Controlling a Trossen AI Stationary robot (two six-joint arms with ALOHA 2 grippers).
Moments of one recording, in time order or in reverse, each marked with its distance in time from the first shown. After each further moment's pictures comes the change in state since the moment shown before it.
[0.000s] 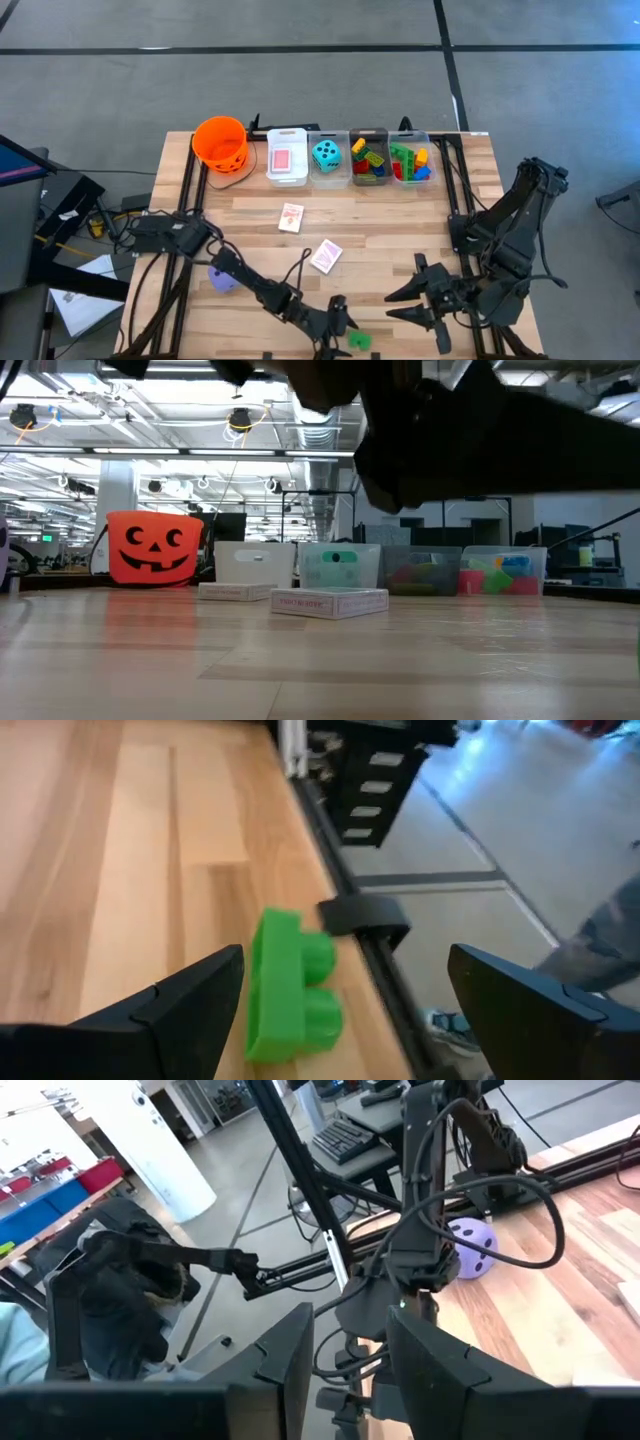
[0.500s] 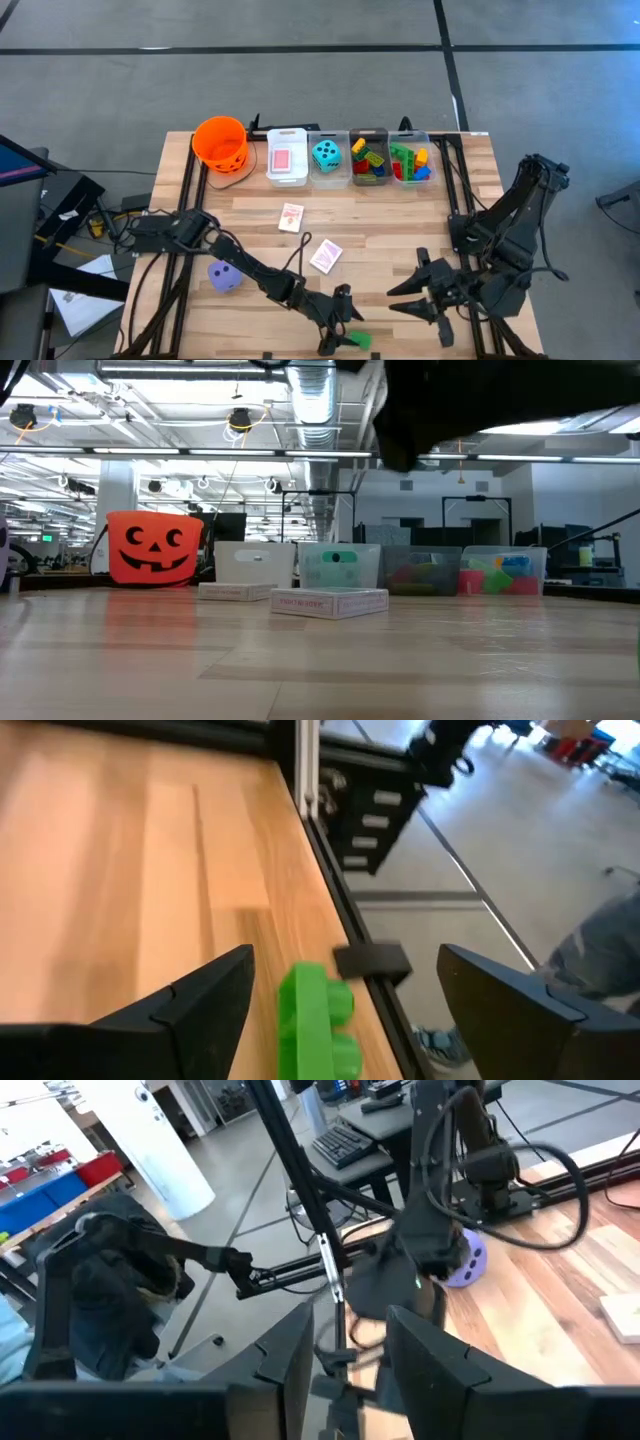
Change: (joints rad) left arm 0.061 -0.069 0.000 -0.037 0.090 -0.030; right arm 0.004 -0.048 -0.052 0.016 0.000 -0.056
